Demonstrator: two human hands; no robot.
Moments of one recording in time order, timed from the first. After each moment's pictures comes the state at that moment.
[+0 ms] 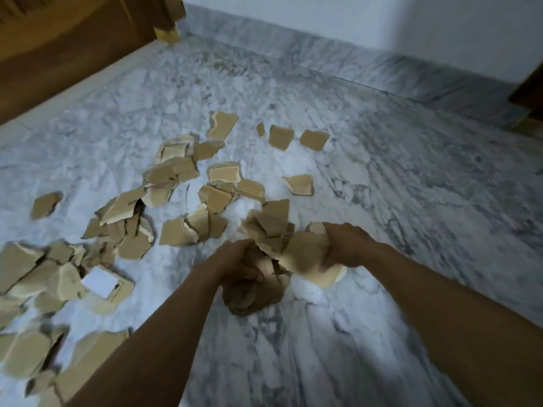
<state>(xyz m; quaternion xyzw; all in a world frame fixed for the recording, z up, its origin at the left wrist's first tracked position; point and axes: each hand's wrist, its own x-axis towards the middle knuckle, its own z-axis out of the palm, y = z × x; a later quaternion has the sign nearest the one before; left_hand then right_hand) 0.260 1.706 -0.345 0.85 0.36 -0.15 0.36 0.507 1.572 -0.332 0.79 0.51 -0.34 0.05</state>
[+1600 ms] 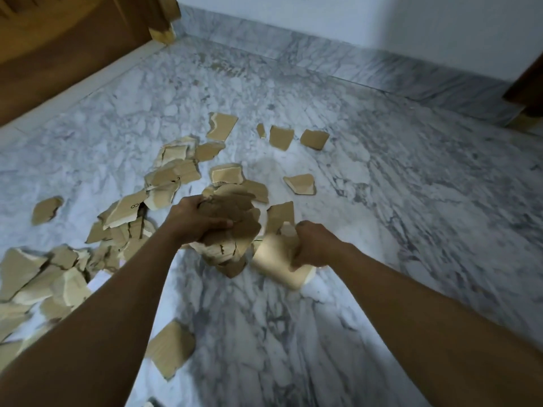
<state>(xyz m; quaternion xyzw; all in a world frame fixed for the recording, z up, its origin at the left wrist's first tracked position) 0.230 1.786 -0.282 0.76 0.52 0.03 0.38 0.453 1.612 -0.339 0.78 0.53 -0.34 0.00</state>
